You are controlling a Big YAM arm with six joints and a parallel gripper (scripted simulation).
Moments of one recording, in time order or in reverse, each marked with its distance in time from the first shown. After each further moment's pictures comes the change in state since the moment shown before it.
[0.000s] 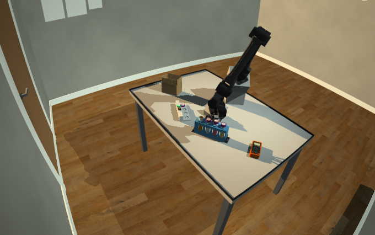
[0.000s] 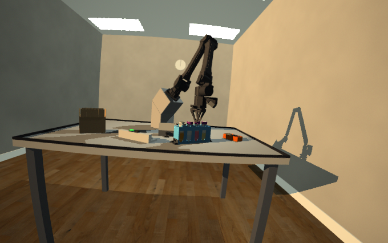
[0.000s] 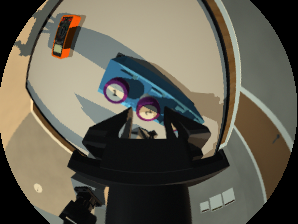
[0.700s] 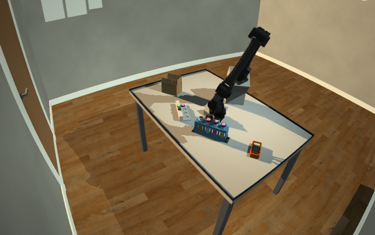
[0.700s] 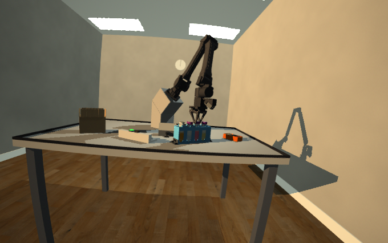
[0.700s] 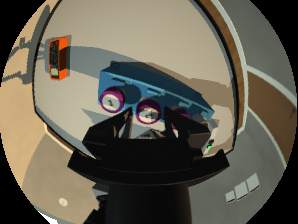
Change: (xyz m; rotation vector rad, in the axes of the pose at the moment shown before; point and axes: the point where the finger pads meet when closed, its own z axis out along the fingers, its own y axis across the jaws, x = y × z) arm 0.001 0.000 0.008 -0.002 0.004 0.246
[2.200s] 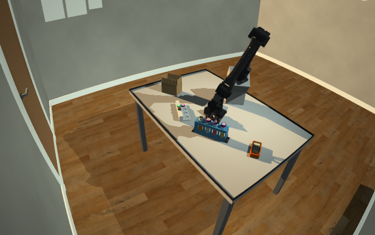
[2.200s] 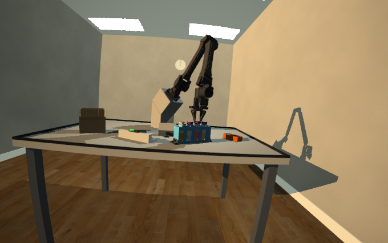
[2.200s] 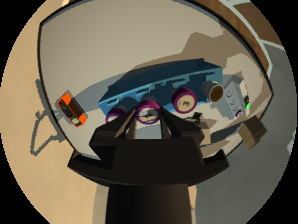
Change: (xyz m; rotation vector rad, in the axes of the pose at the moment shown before) arm 0.000 0.001 0.001 -0.002 0.001 0.669
